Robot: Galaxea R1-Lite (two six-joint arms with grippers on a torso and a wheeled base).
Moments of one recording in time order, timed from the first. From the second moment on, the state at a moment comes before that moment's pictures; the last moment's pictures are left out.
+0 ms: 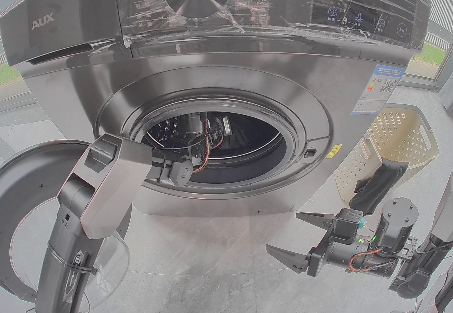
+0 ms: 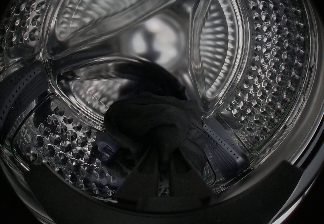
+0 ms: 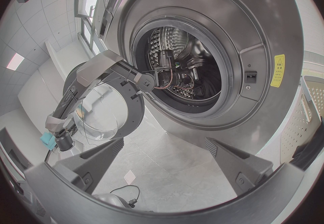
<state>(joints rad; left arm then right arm) -0.48 2.57 -1.89 -0.69 0.17 -0.21 0.72 1.88 -0.15 -1.54 0.13 0.09</state>
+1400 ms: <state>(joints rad) -0.76 1.84 -0.62 -1.01 0.10 -0.09 0.72 1.81 -0.08 -1.54 0.13 0.10</state>
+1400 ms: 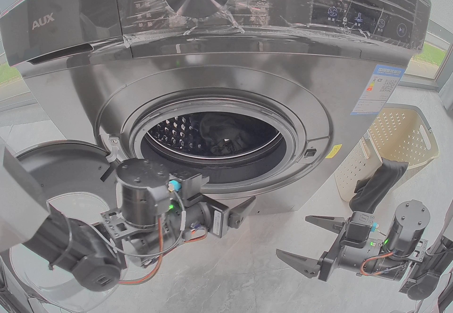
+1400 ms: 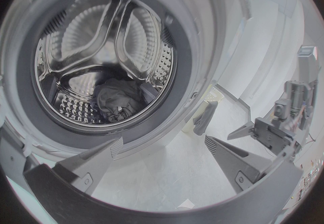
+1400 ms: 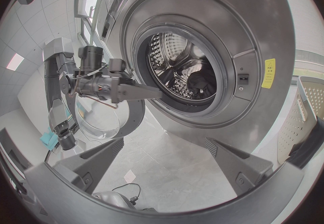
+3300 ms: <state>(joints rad) -0.39 0.51 -0.02 -0.42 0.11 -0.05 0.12 0.30 -0.02 -0.24 -0.02 0.06</state>
